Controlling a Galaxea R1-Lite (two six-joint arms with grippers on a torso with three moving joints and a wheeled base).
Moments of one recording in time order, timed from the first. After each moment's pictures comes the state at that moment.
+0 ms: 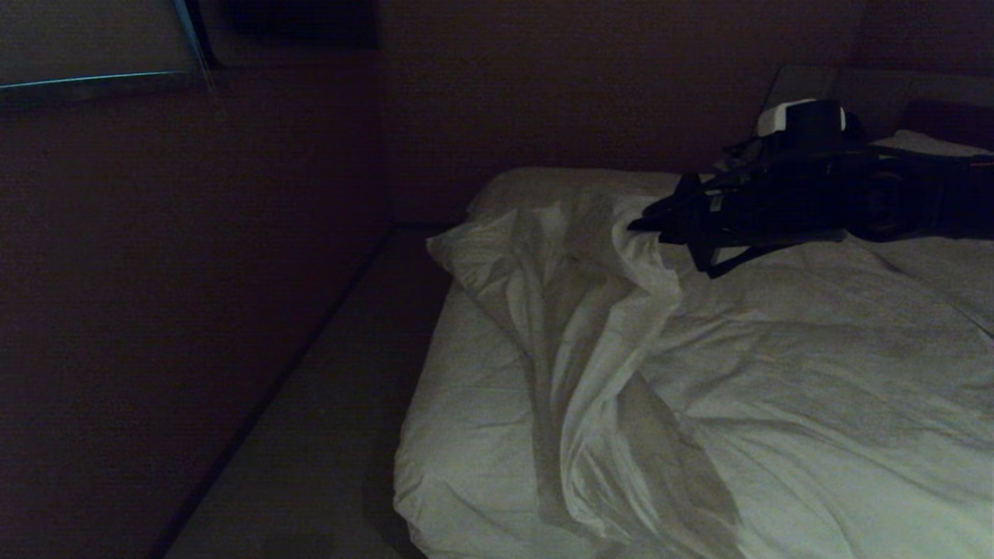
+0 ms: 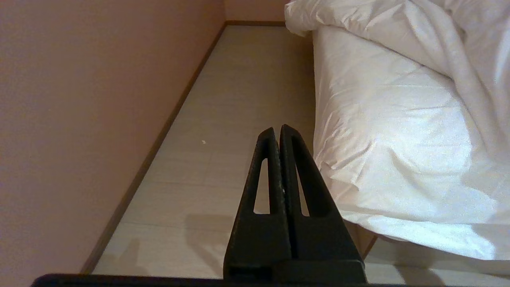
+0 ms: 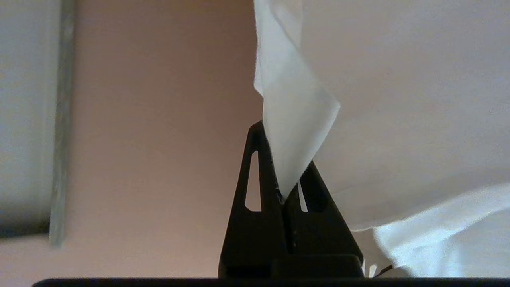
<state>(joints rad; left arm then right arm) 0.01 0.00 0.00 0.00 0.00 0.00 0.21 1.98 -1.74 0.14 0.53 0.87</state>
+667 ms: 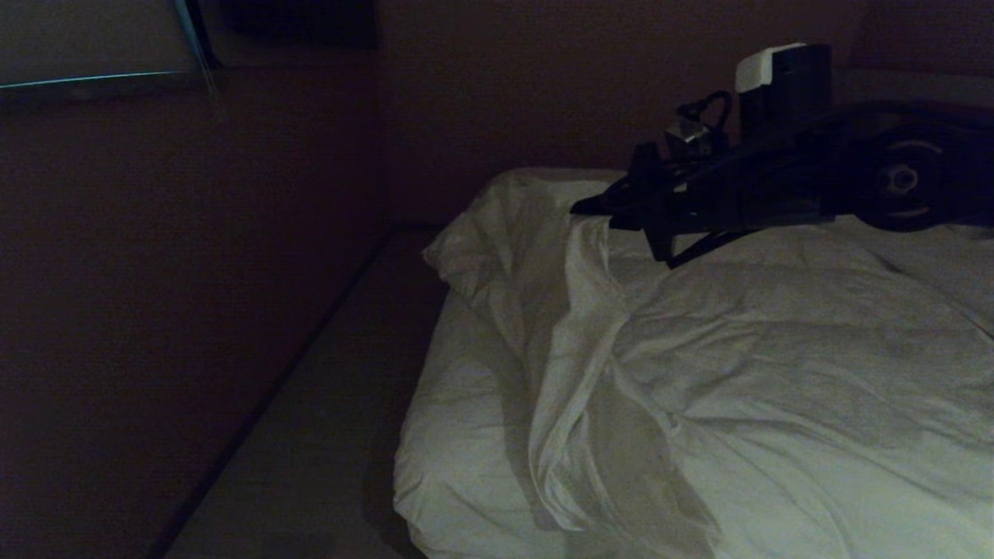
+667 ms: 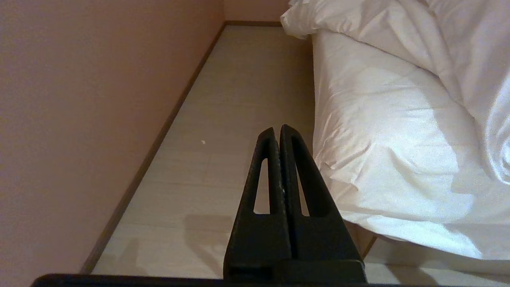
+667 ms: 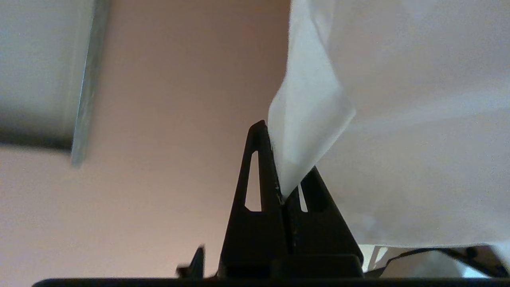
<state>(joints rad) 0.01 0.00 0.00 0.00 0.00 0.00 0.44 1.88 -1.73 0.14 0.52 0.85</state>
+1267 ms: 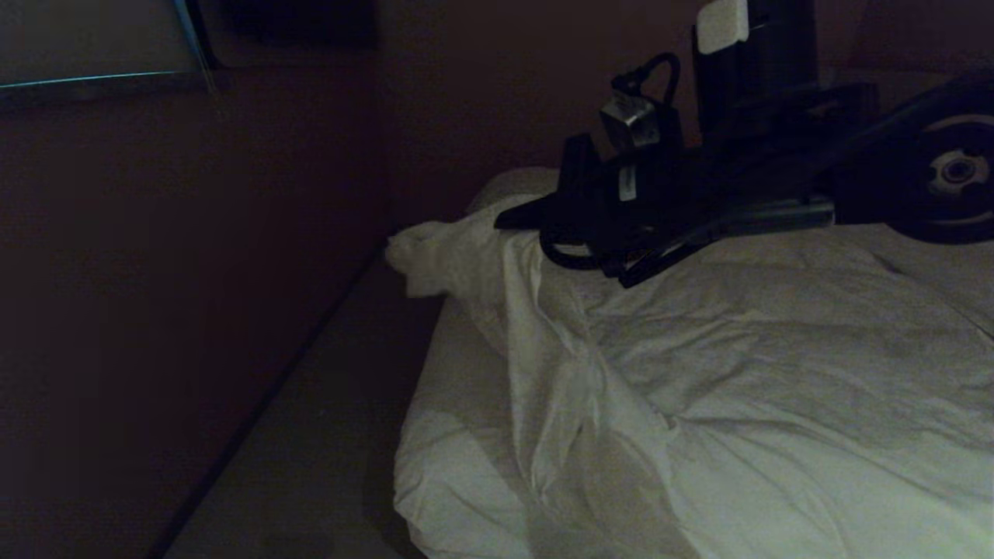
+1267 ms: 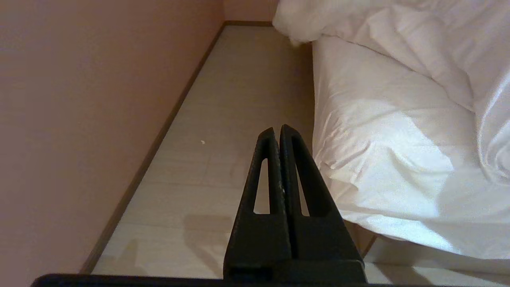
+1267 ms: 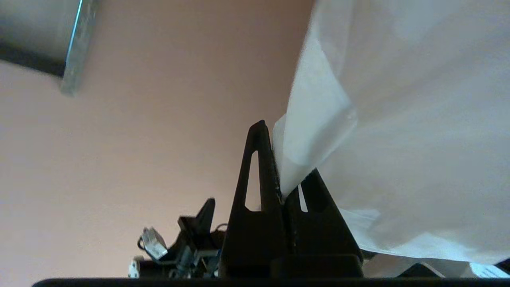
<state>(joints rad) 0.01 0.00 0.00 0.00 0.00 0.00 0.69 1.82 -1.74 0.20 0.40 0.79</state>
